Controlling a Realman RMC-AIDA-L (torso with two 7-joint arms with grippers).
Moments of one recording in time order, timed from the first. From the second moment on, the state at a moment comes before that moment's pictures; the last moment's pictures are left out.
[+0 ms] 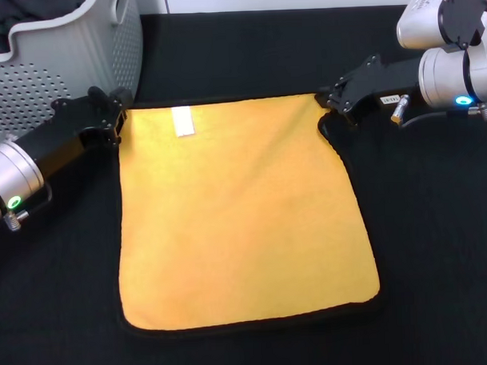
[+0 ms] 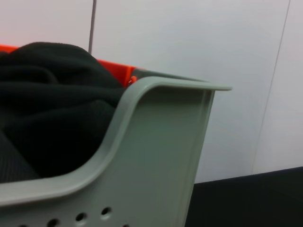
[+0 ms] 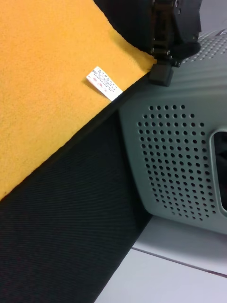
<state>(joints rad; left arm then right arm) -0.42 -2.09 0.75 0.42 1.46 1.14 -1.01 0.83 2.02 -1.34 -0.61 1.30 0.91 -1.55</state>
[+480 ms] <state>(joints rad) -0.42 -2.09 0.75 0.41 1.46 1.14 -1.02 0.83 2.03 -1.35 -0.61 1.30 0.90 -1.55</state>
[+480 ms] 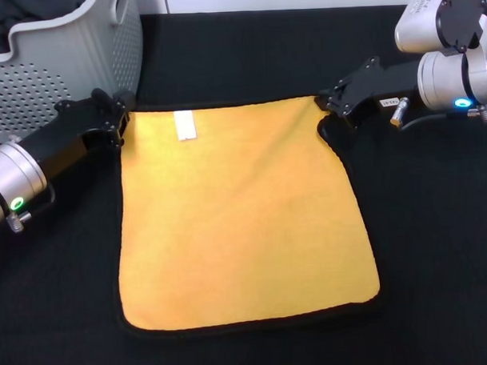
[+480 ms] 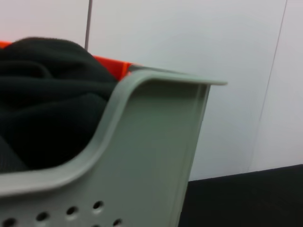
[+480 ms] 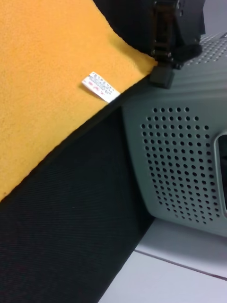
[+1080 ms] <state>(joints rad) -0.42 -2.08 0.75 0.39 1.44 1.11 -1.05 0.82 2.03 -1.42 -0.62 1.30 0.77 -1.53</state>
